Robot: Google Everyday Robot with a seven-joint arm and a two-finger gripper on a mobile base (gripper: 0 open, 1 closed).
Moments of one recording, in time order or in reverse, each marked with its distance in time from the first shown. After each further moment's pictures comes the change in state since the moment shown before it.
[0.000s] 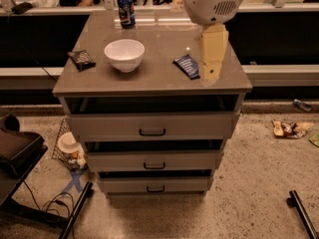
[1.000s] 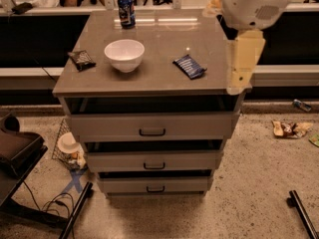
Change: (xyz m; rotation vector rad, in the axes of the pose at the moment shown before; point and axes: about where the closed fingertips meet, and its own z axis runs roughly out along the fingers) arm 0.045 0.035 -0.016 -0.021 -0.033 0.148
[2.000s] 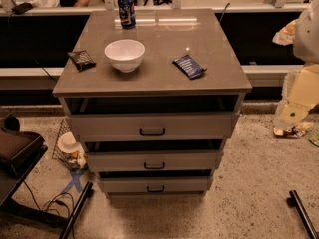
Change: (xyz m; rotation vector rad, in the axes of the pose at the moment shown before) arm 0.081 0.078 -0.020 0.014 0.056 0.391
